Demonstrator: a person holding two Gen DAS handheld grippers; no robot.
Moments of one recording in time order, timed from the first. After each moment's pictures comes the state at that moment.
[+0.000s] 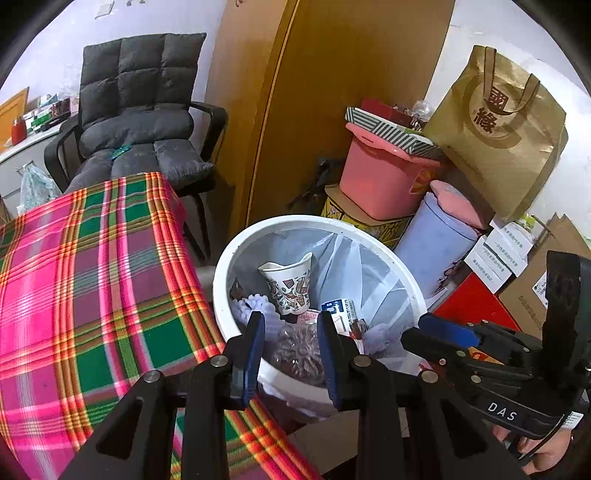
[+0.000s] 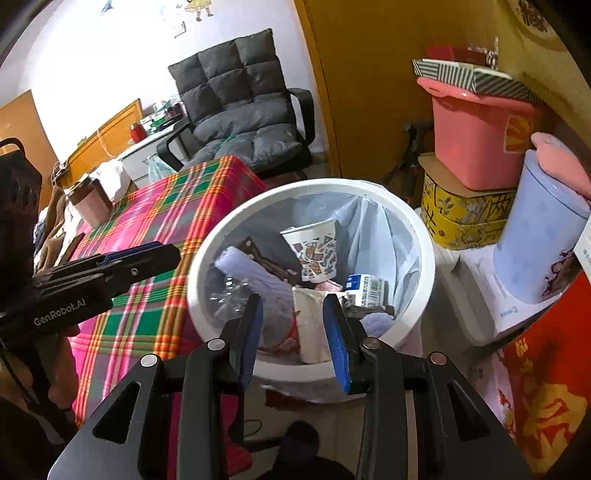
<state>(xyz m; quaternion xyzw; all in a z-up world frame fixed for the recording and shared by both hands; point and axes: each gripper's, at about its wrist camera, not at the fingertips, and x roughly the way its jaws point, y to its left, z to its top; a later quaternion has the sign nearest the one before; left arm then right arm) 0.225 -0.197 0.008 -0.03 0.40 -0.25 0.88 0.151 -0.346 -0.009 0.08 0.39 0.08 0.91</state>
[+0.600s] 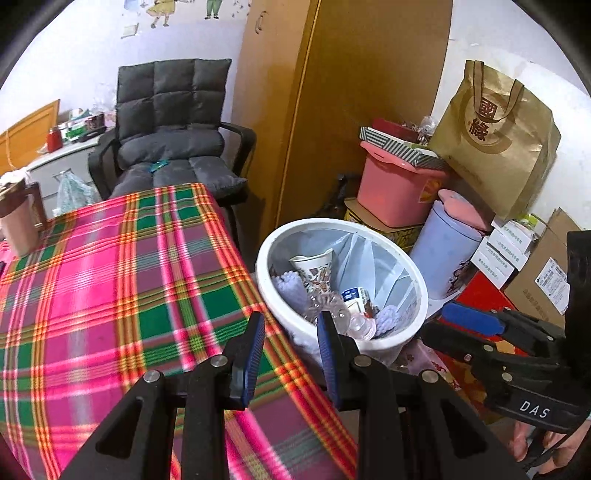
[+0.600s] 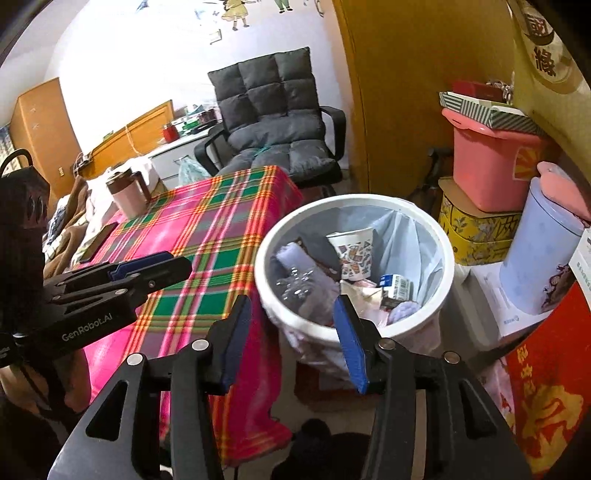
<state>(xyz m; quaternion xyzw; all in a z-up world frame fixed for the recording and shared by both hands) 0.155 -0.155 0.029 -0.02 0.36 -0.20 0.91 0.104 -0.308 0.013 0.05 0.36 0.11 0.92</state>
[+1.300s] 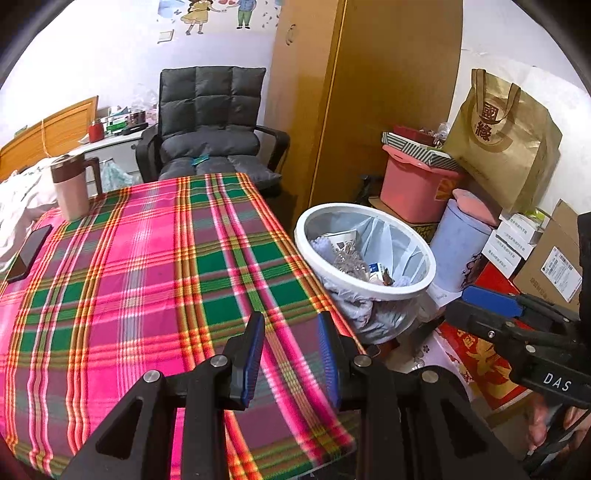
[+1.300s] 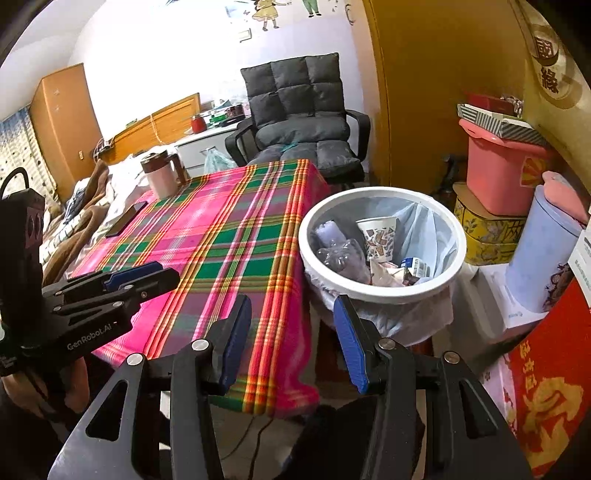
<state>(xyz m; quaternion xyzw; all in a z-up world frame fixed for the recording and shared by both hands) 0.071 -0.115 0.024 -0.03 0.35 -0.14 0.92 0.057 -0.281 0.016 0.03 0.35 0.14 0.92</state>
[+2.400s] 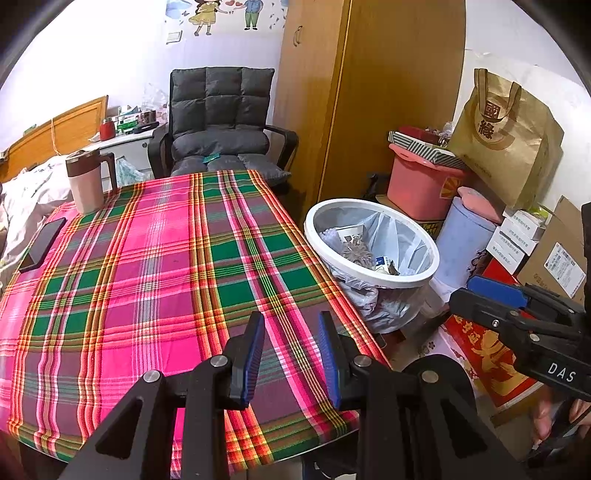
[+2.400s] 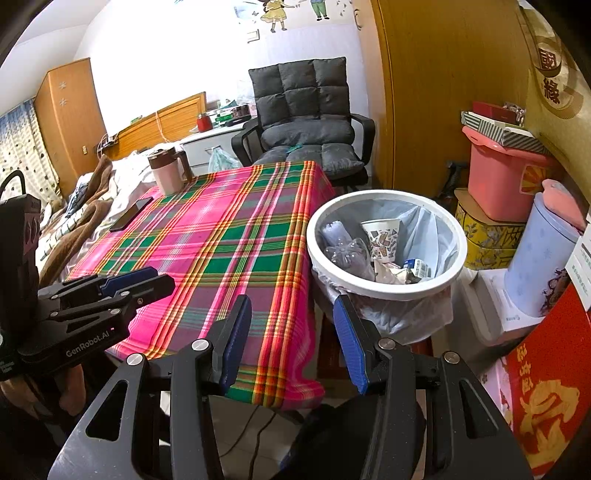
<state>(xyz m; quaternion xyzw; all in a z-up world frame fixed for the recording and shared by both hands) 0.051 -0.108 0.023 -0.02 0.35 -0.13 0.93 0.046 -0.274 0.019 0.02 0.35 0.14 0.93</state>
